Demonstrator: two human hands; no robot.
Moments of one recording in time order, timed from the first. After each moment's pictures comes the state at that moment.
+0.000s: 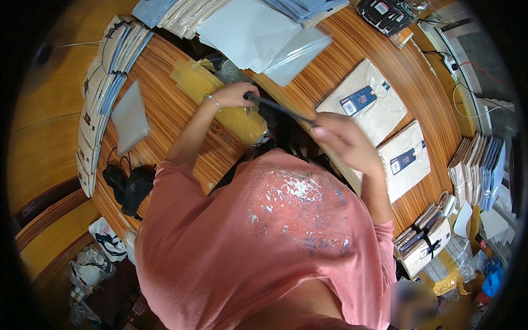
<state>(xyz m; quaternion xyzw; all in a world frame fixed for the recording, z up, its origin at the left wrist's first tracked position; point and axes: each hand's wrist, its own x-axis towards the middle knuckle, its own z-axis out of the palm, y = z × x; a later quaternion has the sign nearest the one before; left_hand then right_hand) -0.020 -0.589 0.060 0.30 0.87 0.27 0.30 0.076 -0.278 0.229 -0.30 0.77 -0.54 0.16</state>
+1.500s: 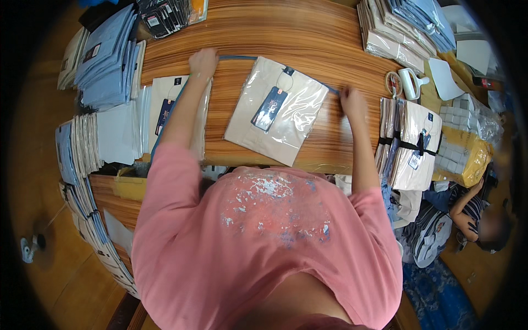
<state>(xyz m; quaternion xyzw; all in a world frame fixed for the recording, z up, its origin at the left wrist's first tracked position) -0.106 -0.145 0.038 0.37 0.93 0.00 0.03 0.244 0.107 0.036 0.44 0.88 -0.15 -0.02</state>
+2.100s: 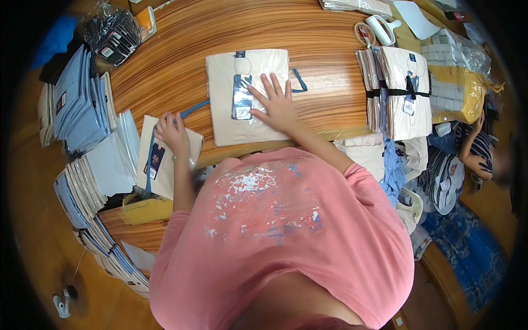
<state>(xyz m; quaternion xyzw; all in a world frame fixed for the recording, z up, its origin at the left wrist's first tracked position) 0.009 -0.279 0.009 0.30 0.93 0.20 -0.10 0.232 -0.056 0.031 0.20 0.96 -0.16 -0.07</state>
